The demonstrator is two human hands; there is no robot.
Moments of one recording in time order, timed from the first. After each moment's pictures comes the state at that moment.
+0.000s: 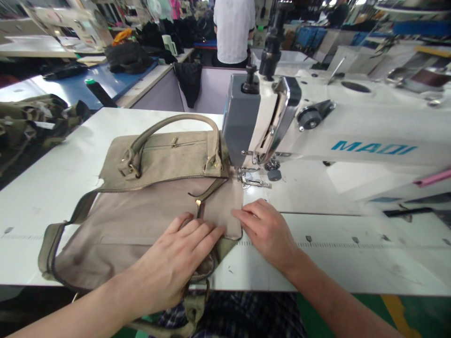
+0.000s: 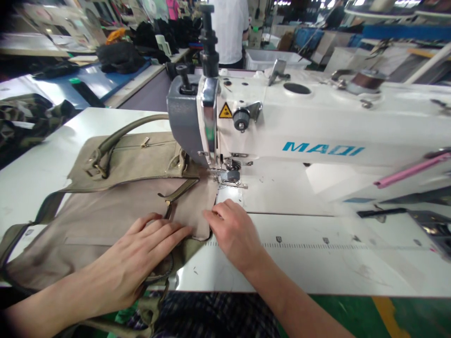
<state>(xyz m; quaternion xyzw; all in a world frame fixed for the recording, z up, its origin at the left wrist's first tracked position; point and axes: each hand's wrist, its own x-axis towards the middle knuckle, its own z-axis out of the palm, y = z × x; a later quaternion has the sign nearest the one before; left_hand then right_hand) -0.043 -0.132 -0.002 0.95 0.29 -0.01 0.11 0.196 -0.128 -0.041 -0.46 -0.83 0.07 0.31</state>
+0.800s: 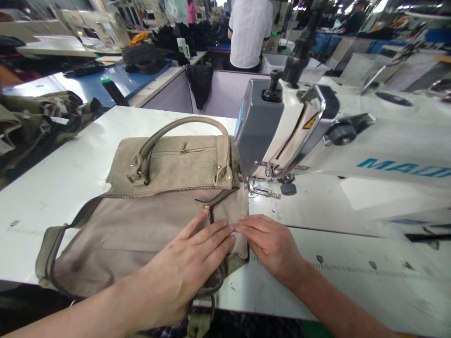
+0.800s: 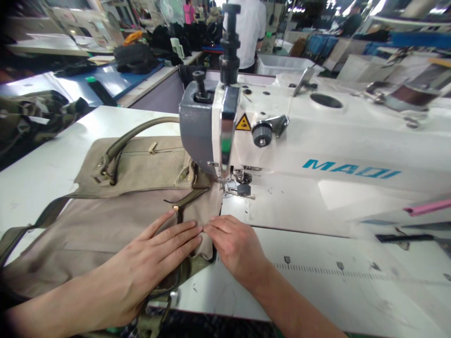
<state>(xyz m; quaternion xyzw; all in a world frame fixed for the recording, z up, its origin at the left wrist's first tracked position) -0.033 -0.118 -0.001 0.97 0.22 -0.05 0.11 0.200 -0.115 -0.050 -0.37 -0.85 0.11 0.36</state>
